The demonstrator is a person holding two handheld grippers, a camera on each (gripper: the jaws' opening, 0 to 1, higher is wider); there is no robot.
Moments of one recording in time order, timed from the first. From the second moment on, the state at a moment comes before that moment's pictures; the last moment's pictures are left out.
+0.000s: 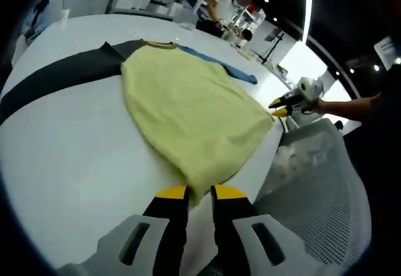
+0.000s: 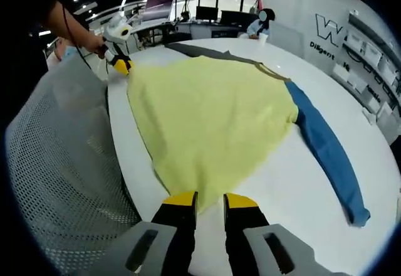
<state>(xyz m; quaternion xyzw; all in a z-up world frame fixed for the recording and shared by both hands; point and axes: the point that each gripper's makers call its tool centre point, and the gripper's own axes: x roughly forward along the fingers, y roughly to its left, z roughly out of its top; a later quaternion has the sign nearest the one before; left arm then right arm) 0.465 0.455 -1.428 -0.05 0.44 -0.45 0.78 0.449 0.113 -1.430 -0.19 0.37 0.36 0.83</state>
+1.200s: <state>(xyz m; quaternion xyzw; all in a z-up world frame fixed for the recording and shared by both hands) 0.509 0.485 -1.401 0.03 0.31 -0.39 0.87 0.479 0.100 -1.400 -0.17 0.31 0.32 0.88</state>
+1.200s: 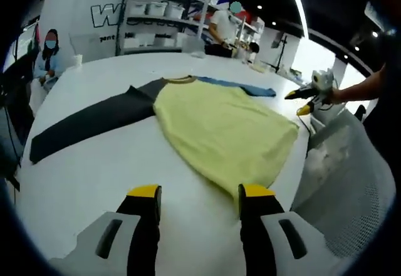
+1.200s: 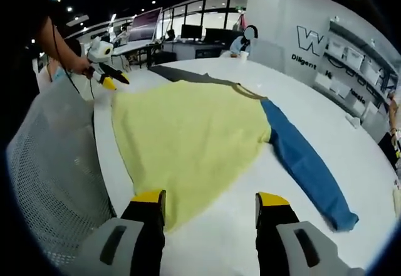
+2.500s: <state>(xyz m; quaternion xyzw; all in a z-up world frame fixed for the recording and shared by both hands) 0.581 0.577 -1.398 0.08 0.28 -0.21 0.93 0.482 0.086 -1.380 -0.13 0.29 0.28 0.91</state>
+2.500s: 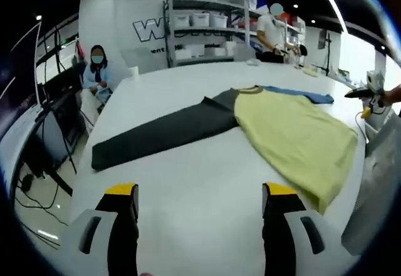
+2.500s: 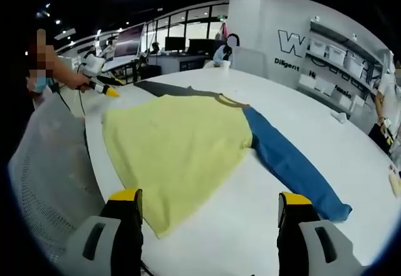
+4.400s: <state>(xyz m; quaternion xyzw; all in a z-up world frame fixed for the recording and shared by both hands) 0.664 0.653 -1.405 0.02 0.31 -0.08 0.95 0.476 0.075 -1.364 -0.14 0.30 0.25 0.91</state>
